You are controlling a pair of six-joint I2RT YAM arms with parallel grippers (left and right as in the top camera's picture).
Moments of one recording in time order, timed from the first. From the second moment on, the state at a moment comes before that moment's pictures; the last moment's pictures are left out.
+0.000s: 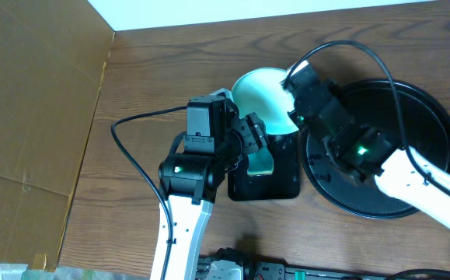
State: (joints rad) left arm -0.09 1.09 1.16 -0.97 0.09 -0.47; right arm 0.90 1.70 1.36 -0.13 0.45 -0.04
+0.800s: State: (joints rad) left arm -0.09 1.09 1.16 -0.97 0.09 -0.47; right arm 1.00 1.69 1.36 -0.02 0.69 -0.26
